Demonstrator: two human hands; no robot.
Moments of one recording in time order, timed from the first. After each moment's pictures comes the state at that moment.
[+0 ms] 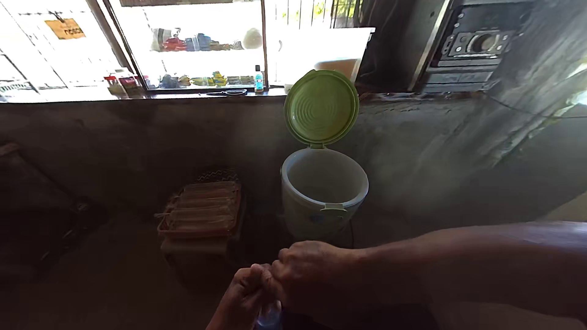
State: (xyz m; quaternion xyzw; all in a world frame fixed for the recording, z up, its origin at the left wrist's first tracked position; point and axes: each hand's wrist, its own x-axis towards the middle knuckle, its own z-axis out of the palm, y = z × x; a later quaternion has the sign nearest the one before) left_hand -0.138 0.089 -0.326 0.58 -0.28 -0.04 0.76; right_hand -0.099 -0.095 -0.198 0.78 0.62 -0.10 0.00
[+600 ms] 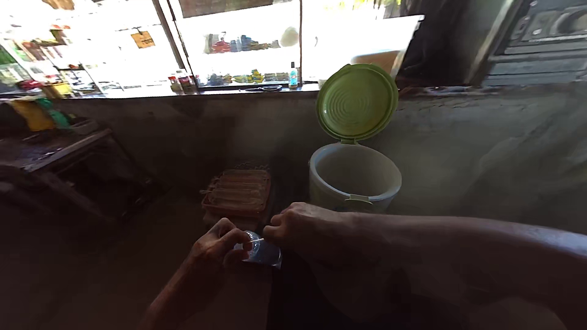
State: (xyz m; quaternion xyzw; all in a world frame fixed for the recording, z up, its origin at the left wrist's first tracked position) left_hand -0.190 0.166 -0.260 0.90 -0.23 0.25 0.26; right_hand -0.087 -0.071 -0.191 0.70 0.70 0.01 -0.15
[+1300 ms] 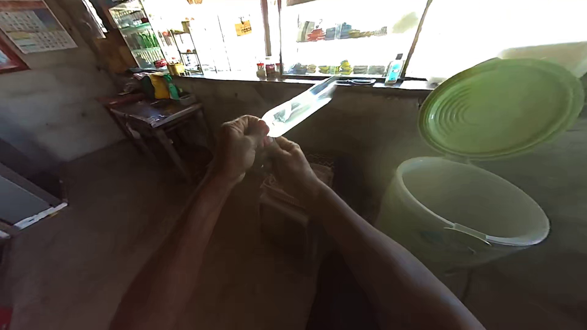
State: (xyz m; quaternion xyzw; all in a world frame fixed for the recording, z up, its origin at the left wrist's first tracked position) left_hand -0.157 0.246 -0.137 0.81 0.06 0.36 0.46; right_hand -0.077 0.148 -0.188 0.48 0.36 -0.23 -0.77
